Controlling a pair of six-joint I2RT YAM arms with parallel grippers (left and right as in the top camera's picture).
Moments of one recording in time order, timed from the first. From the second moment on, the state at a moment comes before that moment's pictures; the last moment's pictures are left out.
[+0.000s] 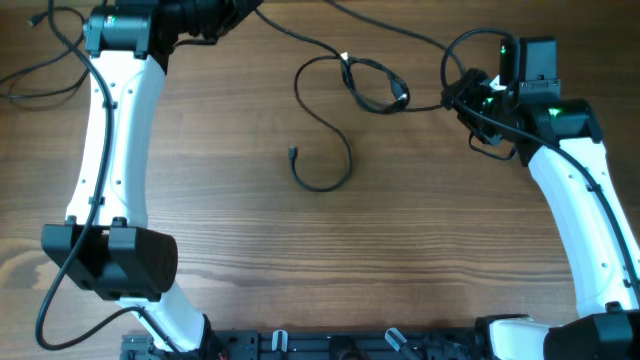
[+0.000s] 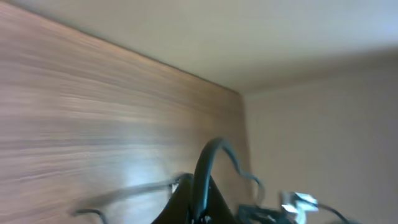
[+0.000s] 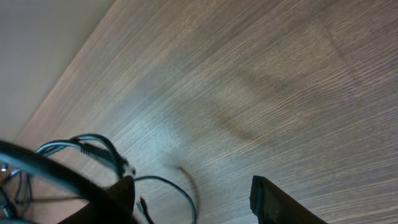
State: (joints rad) left arm -0.06 1.89 2.01 -0.76 0.67 -0.65; right arm 0.08 1.48 1.33 -0.79 -0.12 0.78
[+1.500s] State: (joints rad) left arm -0.27 1.83 2.02 0.50 1.10 -1.40; right arm 0.00 1.48 1.33 -0.73 -0.43 0.65
